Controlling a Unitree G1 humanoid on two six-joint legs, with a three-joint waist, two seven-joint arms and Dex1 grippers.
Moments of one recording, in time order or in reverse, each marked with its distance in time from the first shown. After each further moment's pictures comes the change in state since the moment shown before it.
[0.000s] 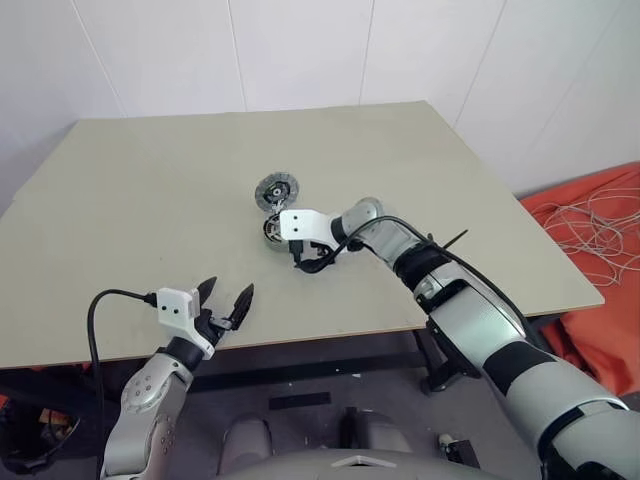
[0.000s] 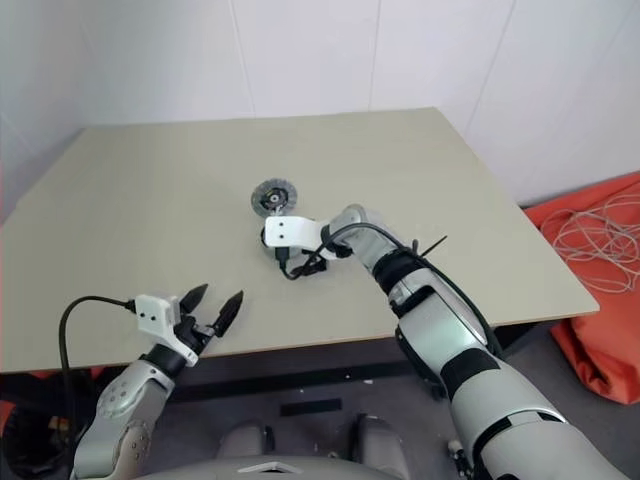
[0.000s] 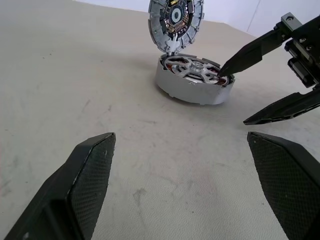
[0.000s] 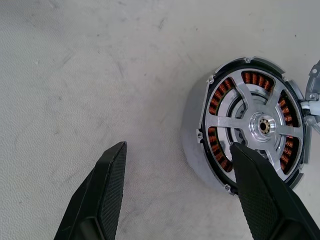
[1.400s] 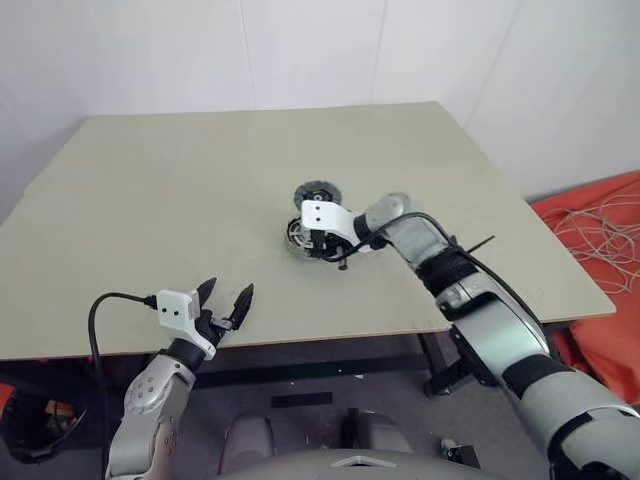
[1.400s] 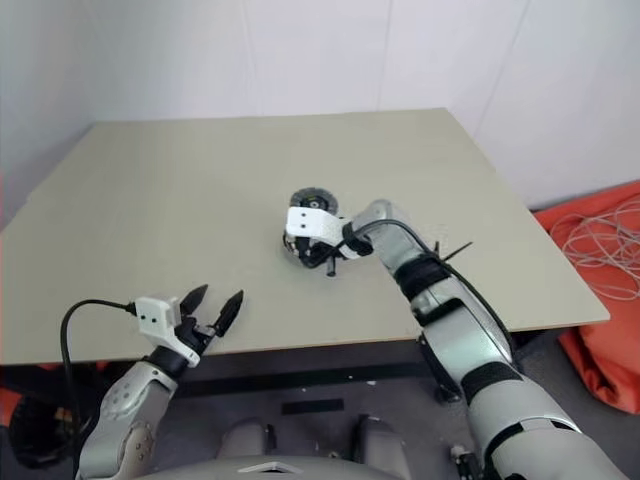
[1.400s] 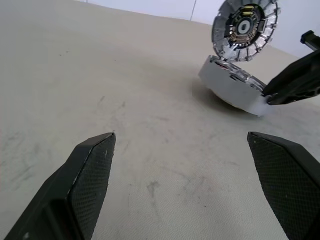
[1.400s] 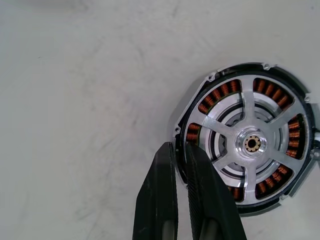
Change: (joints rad) left arm 0.002 -0.016 0.001 0.026 -0.001 -0.025 0.001; right arm 0.156 -0.153 -0.084 -0.389 0.056 0.293 0.221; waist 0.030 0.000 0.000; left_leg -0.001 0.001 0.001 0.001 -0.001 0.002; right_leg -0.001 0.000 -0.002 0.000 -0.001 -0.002
